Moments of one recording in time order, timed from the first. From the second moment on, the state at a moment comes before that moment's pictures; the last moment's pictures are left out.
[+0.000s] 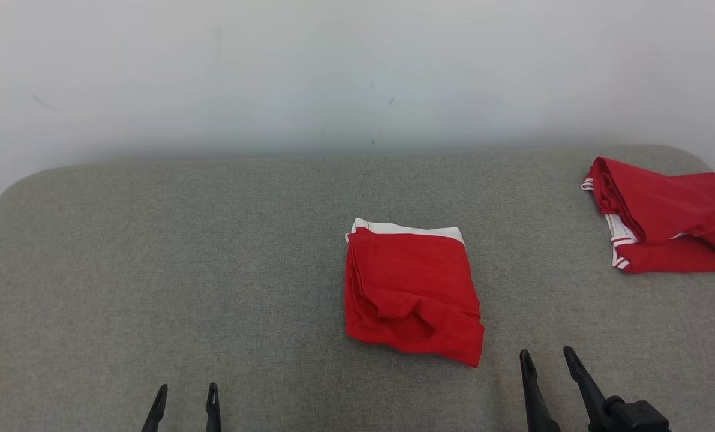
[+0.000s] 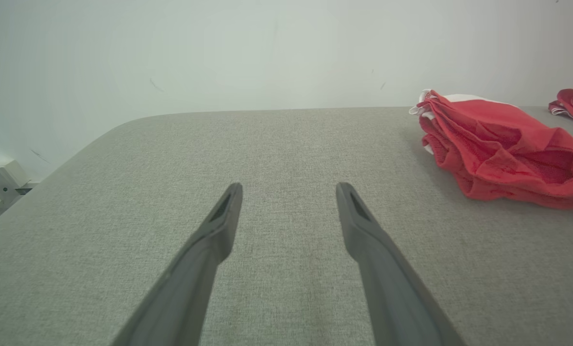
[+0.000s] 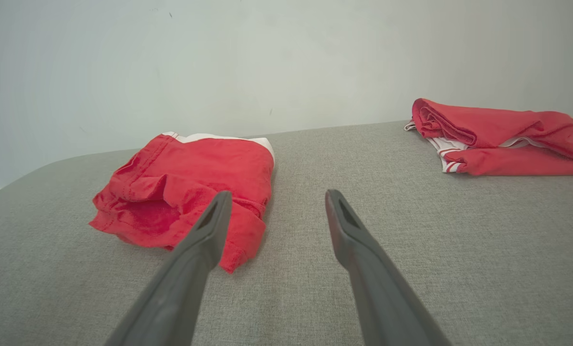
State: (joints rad) left arm 0.08 0.05 -0.04 0.22 -0.06 -0.03 -0.26; right arm 0.06 -0.05 0.02 0.22 0.14 0.13 -0.26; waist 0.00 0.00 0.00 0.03
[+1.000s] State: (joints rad) left arm 0.05 0.05 -0.08 0.24 -0.10 -0.03 -0.26; right arm -0.37 -0.13 0.08 0.59 0.10 0.13 -0.26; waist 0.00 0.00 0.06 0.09
